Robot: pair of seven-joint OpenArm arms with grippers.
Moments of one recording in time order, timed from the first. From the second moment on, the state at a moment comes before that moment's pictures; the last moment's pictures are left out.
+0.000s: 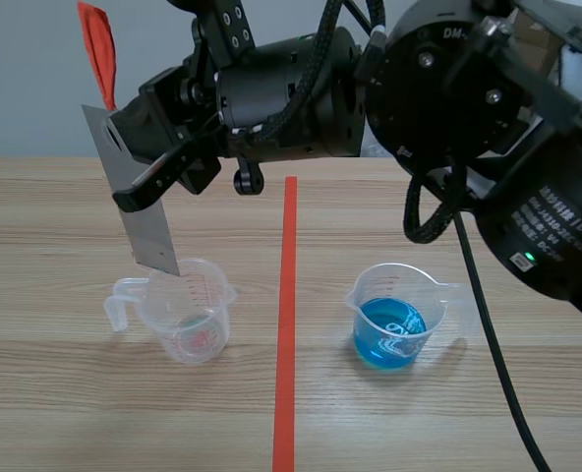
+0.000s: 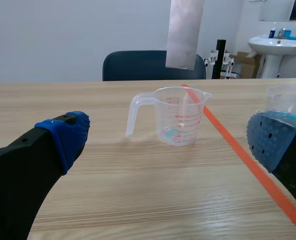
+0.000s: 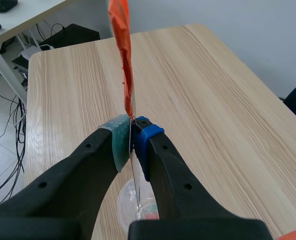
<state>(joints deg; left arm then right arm) 51.7 -6.2 -4.0 66.8 3.3 -8.3 -89.2 20.2 16.5 -38.6 104.3 35.9 26.3 -32.1</state>
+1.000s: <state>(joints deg) 46.1 -5.3 -4.0 63.1 5.7 -6.4 -89.0 20.2 16.5 -40.0 104.3 36.1 25.1 -33.9</state>
